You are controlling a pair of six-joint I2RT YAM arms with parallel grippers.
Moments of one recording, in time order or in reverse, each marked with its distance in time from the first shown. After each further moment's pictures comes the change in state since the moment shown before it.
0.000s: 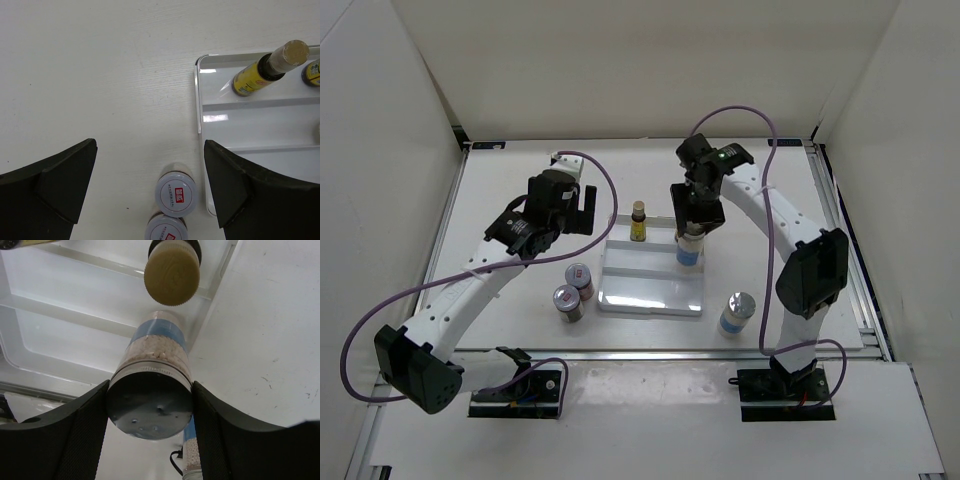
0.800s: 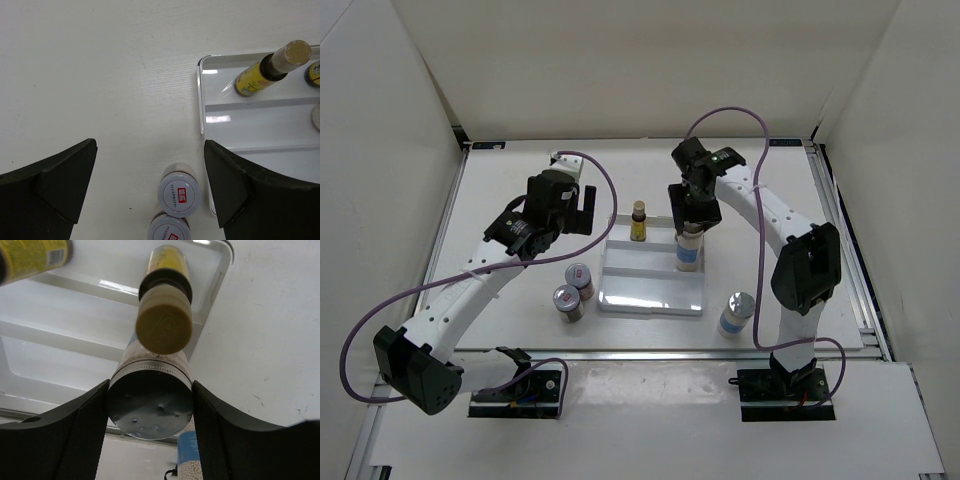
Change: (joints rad) left arm 0.000 -0.005 0.000 0.000 -0.010 0.013; right arm 0.002 0.050 0.002 0.086 0.058 -0.014
